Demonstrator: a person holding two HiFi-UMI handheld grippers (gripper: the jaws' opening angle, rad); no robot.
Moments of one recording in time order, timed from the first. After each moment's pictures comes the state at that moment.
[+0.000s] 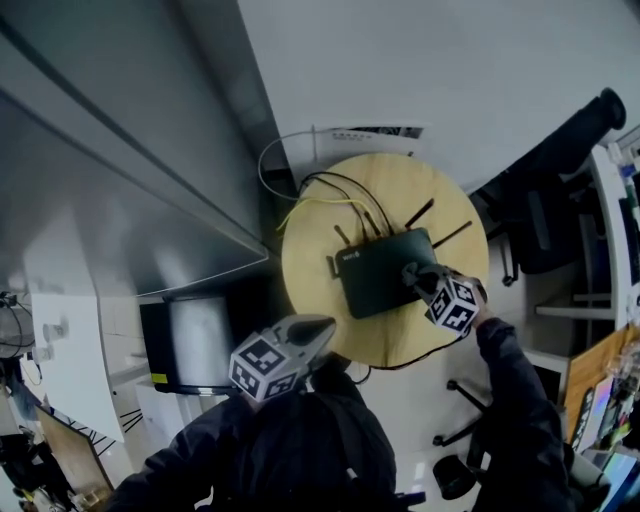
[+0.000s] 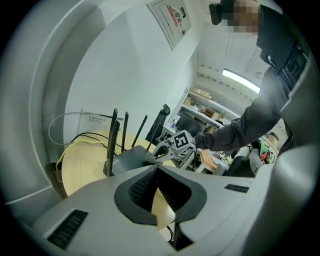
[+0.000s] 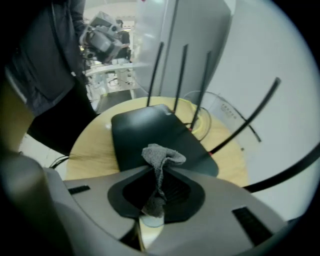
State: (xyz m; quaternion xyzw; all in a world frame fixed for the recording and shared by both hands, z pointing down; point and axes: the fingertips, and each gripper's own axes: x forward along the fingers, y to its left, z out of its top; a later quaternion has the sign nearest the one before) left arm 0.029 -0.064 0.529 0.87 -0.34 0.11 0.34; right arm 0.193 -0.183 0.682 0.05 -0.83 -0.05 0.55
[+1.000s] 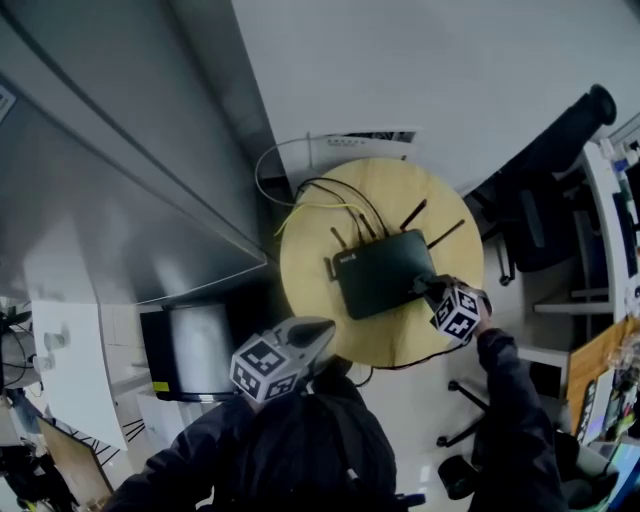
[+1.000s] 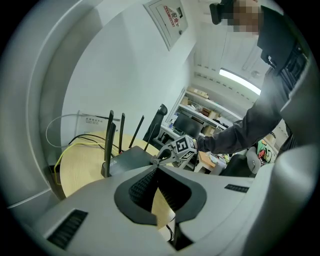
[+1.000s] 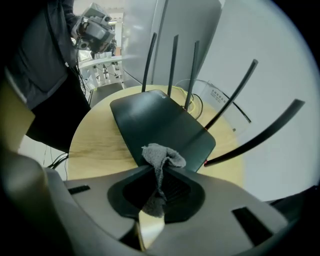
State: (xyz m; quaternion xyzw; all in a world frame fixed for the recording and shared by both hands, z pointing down) left arm 0.030 -0.060 0.523 0.88 -0.33 0.11 0.33; right arm 0.240 -0.170 0.694 0.10 -0.80 -0.03 0.59
